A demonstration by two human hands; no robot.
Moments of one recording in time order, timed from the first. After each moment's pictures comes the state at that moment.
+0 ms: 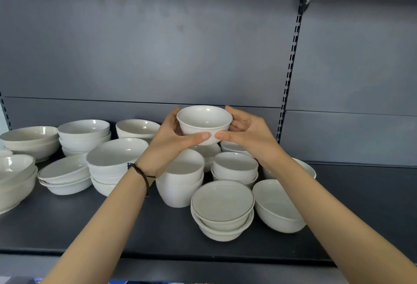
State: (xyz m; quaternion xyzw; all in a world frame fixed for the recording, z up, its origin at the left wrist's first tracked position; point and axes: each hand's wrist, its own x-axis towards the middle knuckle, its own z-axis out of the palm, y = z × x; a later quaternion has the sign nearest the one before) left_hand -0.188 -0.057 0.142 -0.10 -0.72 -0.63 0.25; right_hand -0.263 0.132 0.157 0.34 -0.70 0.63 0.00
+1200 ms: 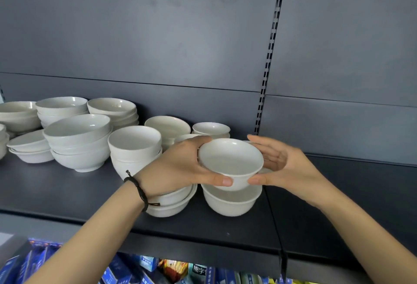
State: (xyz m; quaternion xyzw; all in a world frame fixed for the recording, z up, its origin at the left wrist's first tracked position) left_hand -0.168 0.087 0.118 -0.07 -0.87 -0.47 0.11; right_hand -0.270 0.308 0.102 0.39 -0.74 0.55 -0.07
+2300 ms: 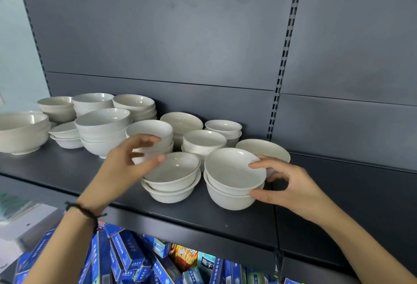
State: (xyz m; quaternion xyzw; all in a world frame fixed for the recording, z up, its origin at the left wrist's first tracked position) left_hand -0.112 0.025 0.074 0.09 -0.83 -0.42 0.36; right_hand -0.283 0.323 0.064 0.45 -0.75 0.48 -0.04
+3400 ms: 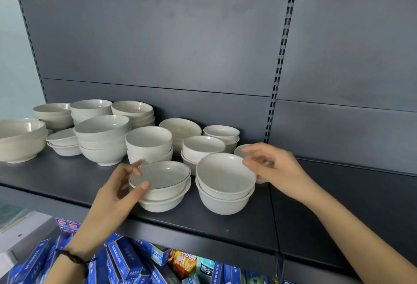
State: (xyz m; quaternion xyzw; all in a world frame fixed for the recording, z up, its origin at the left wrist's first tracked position) left_hand -0.083 0.036 0.035 0.11 -0.77 -0.50 0.37; right_hand -0.293 0.292 0.089 0.43 -0.76 0.49 0.00
